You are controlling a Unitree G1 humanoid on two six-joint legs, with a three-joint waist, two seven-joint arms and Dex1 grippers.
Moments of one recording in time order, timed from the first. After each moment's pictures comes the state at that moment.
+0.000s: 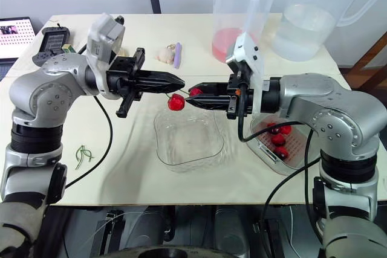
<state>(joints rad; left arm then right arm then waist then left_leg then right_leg) -0.85 0.59 -0.03 -0.13 -0.78 0.78 -1.24 -0.69 -0.72 -0.10 -0.51 0.88 1.11 0.83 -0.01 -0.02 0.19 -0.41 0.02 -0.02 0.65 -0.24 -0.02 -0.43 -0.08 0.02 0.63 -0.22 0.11</state>
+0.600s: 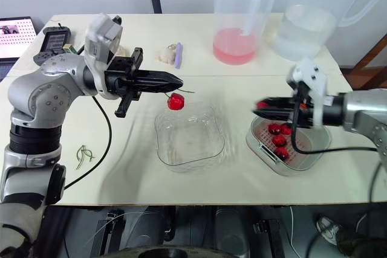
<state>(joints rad) -0.83 0.60 -0.02 -0.13 -0.77 0.76 -1.24 -0.24 -1.21 -0.20 -0.26 0.57 0.78 1.02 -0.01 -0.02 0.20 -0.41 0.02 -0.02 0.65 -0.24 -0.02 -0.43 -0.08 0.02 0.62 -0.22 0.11</state>
